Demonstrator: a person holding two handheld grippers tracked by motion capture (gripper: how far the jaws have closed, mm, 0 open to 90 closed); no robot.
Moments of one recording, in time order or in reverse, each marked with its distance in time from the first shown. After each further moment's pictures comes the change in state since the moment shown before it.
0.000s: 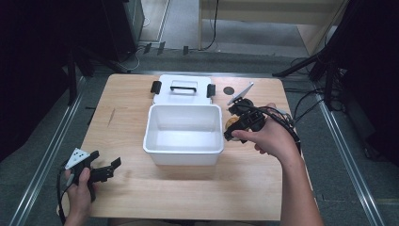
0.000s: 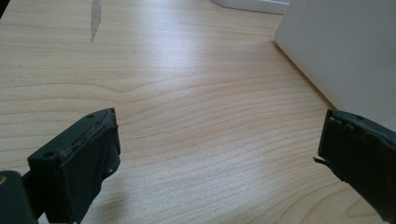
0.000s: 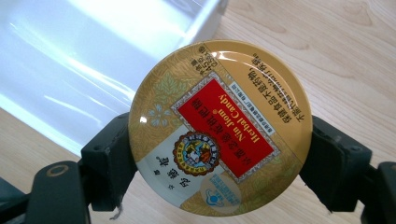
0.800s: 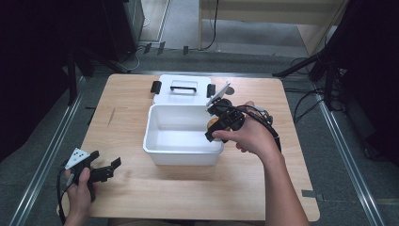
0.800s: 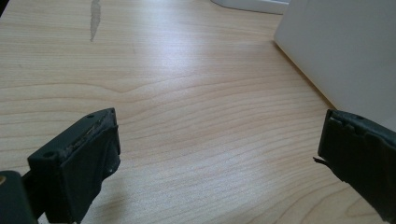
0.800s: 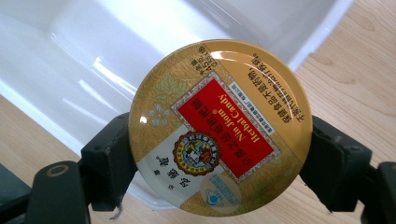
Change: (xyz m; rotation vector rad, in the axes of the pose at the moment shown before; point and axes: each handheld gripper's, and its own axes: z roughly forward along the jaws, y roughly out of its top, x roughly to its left) left arm 0.000 0.000 0.000 0.000 -0.002 0.002; right arm 0.040 0.027 0.015 0.013 0.032 -0.083
